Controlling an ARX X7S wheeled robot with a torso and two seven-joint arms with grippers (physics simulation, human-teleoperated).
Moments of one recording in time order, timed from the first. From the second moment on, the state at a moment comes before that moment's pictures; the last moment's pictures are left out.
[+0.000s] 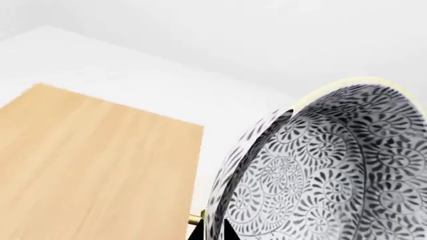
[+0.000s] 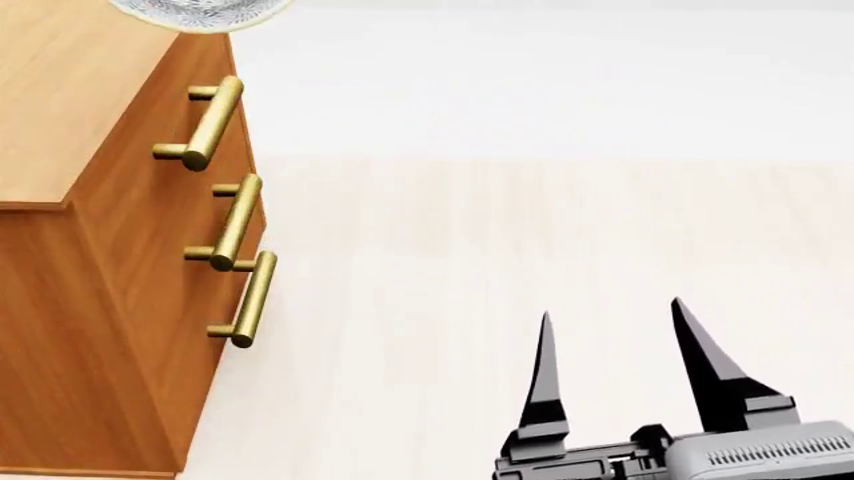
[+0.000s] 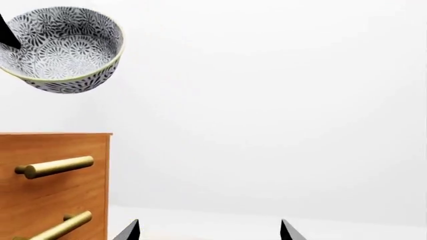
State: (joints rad) left arm -1.91 -0.13 0.10 -1.17 -0.55 -1.02 -0.29; right arm 0.21 0.51 -0.35 -0.09 0.47 -0.28 0.18
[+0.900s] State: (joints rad) left arm -1.99 -0.26 -0.73 -1.31 -0.02 -1.12 -0.49; right arm 0.20 0.50 -0.35 -0.05 0.45 -0.30 0.19
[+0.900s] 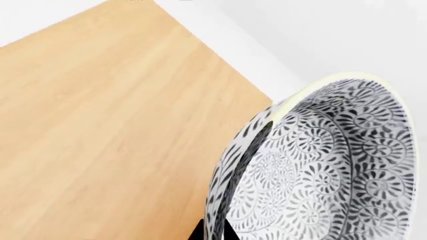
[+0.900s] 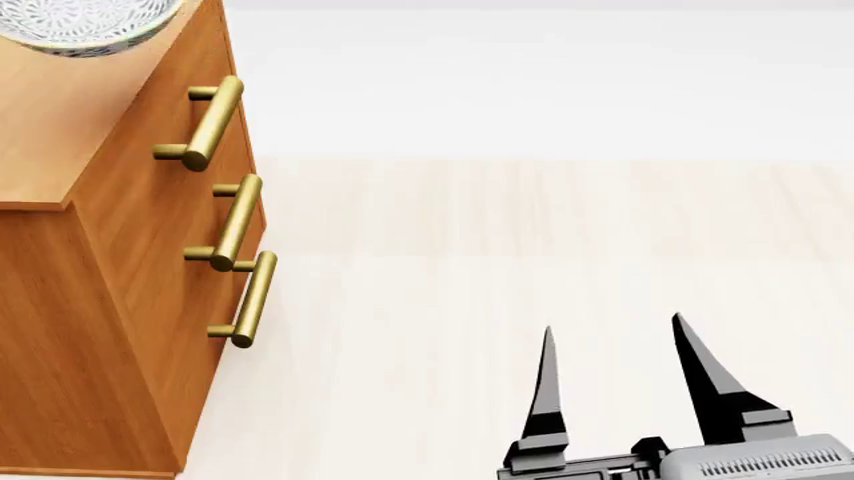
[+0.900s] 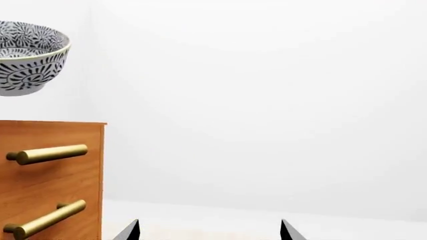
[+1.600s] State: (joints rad) left arm -1.94 -0.32 -0.93 -1.31 0.01 -0.94 -0.62; right arm 0.19 0.50 -0.35 -0.04 0.44 -0.32 0.19
